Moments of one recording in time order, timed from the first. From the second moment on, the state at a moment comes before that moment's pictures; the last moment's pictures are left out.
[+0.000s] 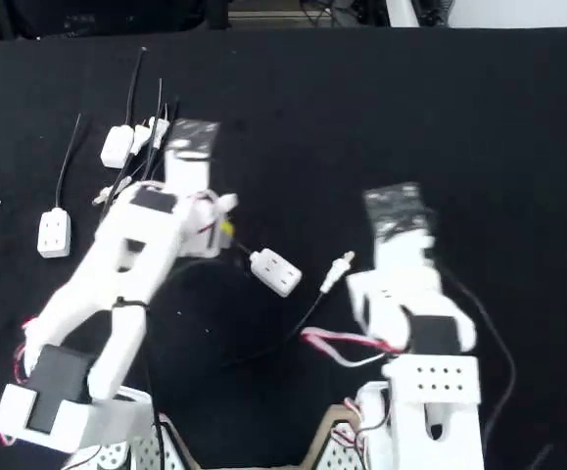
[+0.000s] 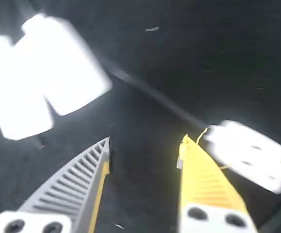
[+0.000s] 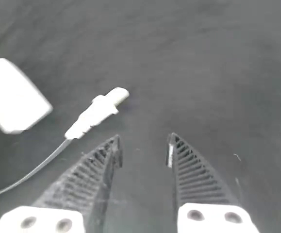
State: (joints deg) left arm 8.9 -9.5 32.8 52.4 3.3; right arm 2.3 -67.2 71.5 60.6 13.1
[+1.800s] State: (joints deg) left arm 4.4 -9.5 48.3 30.5 10.9; right arm -3.3 -15.9 35.2 54.6 61.7
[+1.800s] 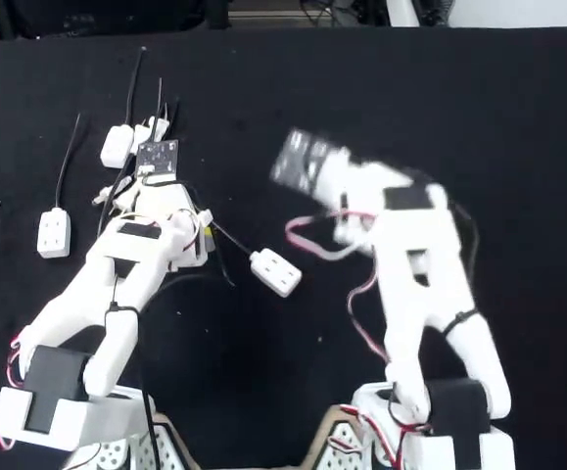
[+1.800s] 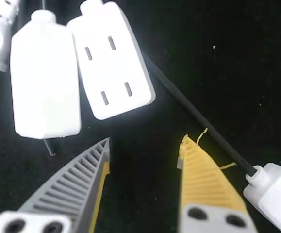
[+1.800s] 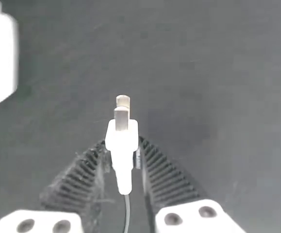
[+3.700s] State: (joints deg) left arm 5.5 -48.0 68.4 32.7 14.4; right arm -30.2 -42.7 67.4 35.1 26.0
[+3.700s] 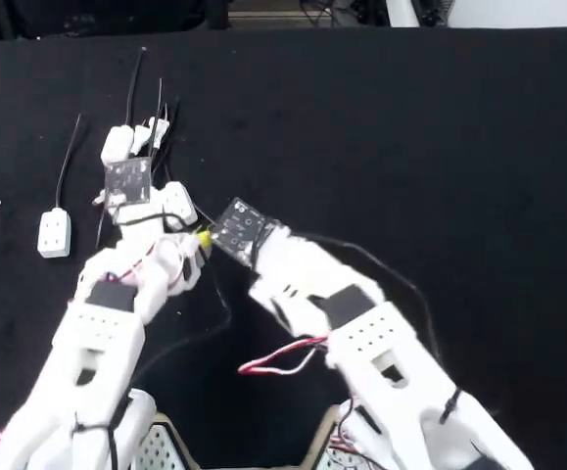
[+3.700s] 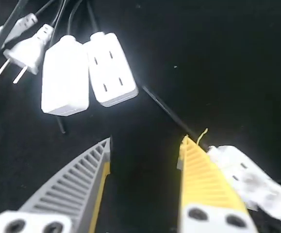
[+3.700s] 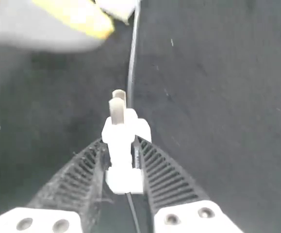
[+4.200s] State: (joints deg) left arm 5.9 -75.6 81.6 32.7 16.8; right arm -40.5 -38.7 70.7 23.2 13.6
